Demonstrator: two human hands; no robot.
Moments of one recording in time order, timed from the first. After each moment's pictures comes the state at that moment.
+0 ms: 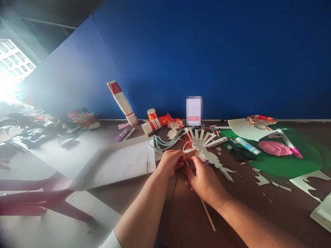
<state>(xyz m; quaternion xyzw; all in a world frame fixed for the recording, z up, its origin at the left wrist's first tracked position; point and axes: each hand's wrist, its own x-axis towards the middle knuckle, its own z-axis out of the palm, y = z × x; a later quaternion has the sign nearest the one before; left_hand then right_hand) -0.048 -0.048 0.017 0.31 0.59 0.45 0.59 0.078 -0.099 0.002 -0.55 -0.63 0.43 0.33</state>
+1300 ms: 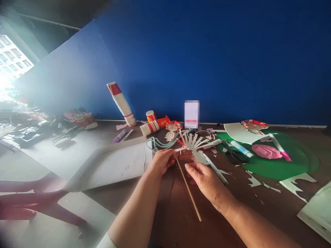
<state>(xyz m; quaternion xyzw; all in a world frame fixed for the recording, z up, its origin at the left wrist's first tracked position) -0.064 -0.042 0.023 0.27 0.58 0.49 0.59 0.092 -0.104 0.012 -0.52 -0.49 0.57 0.40</state>
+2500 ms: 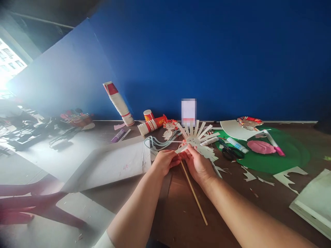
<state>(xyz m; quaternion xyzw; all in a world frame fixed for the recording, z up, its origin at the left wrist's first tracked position) -0.050 -0.051 0.024 0.27 0.55 0.47 0.63 0.063 -0.052 0.001 -0.30 -0.17 0.67 0.65</state>
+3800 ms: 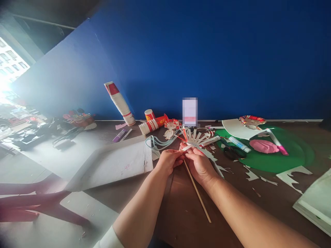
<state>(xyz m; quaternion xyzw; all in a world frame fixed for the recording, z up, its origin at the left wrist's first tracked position) -0.043 -0.046 0.013 0.27 0.56 0.47 0.63 0.068 -0.055 -0.008 -0.31 -0.23 0.72 0.58</state>
